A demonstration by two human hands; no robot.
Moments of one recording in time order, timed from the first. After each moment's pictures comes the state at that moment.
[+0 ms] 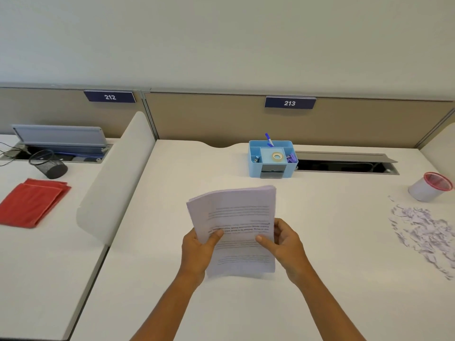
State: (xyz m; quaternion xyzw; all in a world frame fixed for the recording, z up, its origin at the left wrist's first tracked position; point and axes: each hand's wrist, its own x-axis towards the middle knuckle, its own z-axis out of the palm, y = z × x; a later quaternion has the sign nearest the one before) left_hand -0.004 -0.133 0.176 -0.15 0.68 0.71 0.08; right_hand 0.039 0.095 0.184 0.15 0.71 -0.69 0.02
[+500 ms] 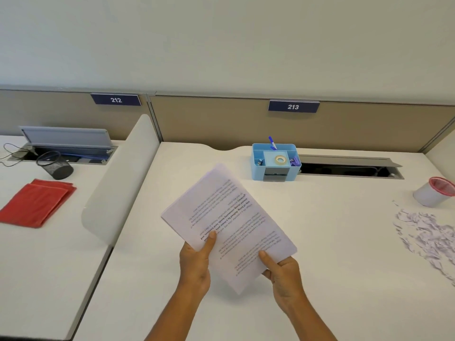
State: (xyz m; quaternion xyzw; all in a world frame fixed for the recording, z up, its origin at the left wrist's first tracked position) left_hand 0.014 -0.133 0.182 -0.22 0.50 0.83 0.07; right_hand 0.070 0.061 0.145 0.29 0.52 -0.80 -0.01
